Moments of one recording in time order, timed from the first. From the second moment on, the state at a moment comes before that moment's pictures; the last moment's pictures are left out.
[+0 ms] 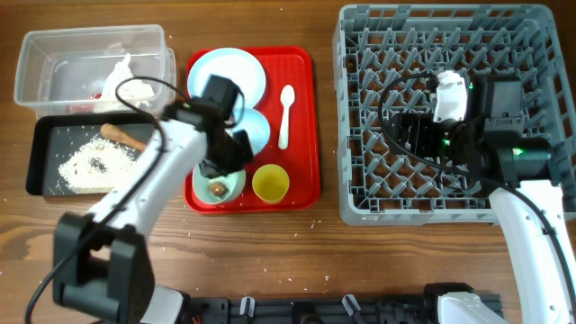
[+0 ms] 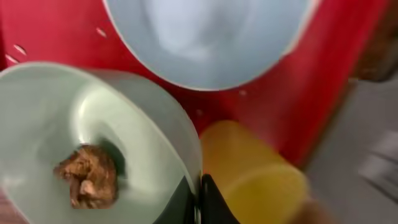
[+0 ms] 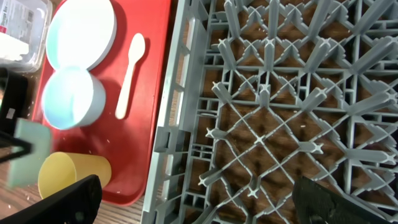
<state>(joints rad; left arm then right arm) -0.29 1.64 1.24 -1.05 0.22 -0.55 0.03 1.23 1.15 -0.88 -0.32 0.07</state>
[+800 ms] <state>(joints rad) 0.78 2.03 1.36 -1.28 1.33 0.17 0.03 1.23 1.15 -0.88 -0.32 0.07</state>
